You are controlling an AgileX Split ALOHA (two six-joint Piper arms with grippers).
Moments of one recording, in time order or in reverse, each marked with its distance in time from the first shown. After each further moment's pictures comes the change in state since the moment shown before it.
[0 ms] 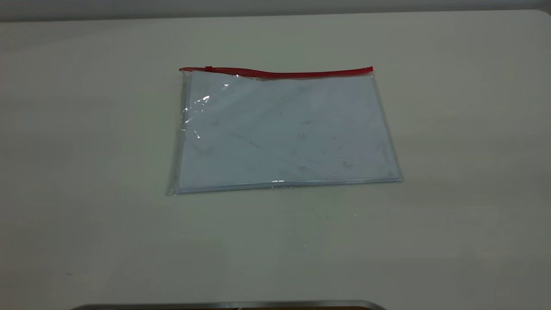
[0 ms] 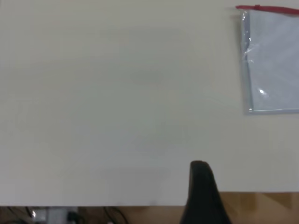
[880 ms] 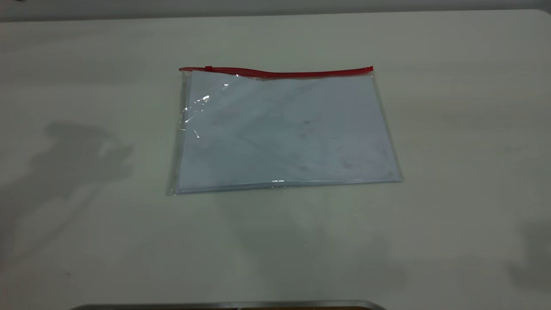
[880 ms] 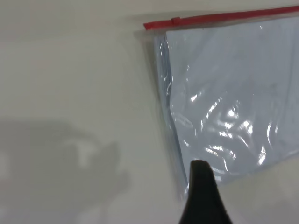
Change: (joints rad) left arm 0.000 1.140 -0.190 -0.715 -0.578 0.712; right arm 0.000 0.853 -0.110 0.069 -0.340 -0.022
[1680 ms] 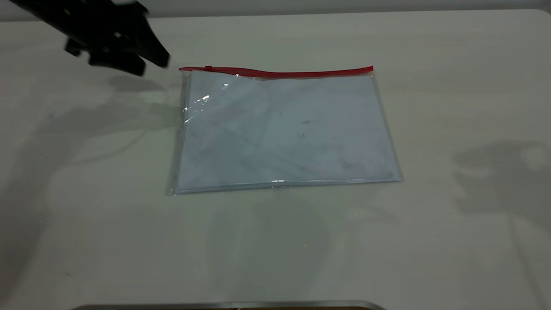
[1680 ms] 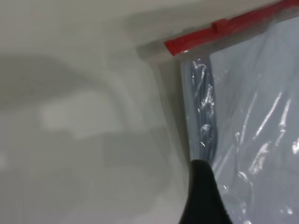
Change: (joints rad) left arm -0.048 0.658 -0.432 -0.197 0.047 0.229; right arm 0.001 0.492 -0.169 0.424 -0.090 -0.577
